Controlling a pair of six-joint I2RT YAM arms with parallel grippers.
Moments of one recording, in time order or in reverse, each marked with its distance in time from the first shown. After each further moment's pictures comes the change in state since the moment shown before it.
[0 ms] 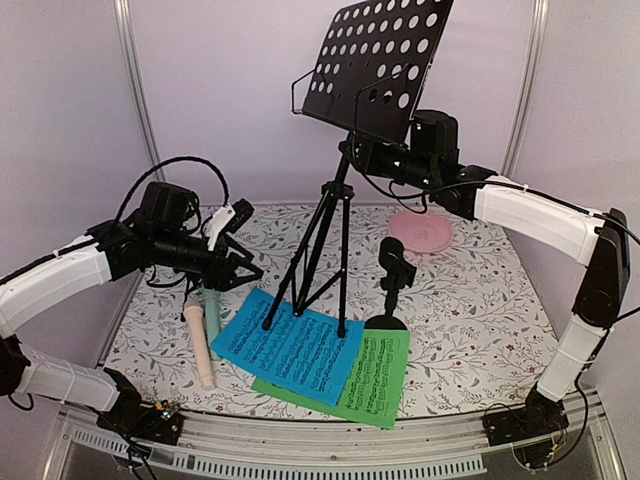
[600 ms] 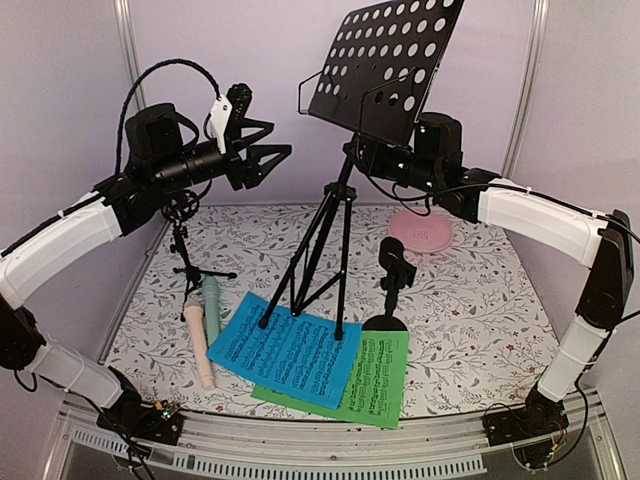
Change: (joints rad) left arm -0.040 0.193 0.350 0.543 -0.108 0.079; right arm -0.010 -0.026 -0.047 0.023 0.016 0.041
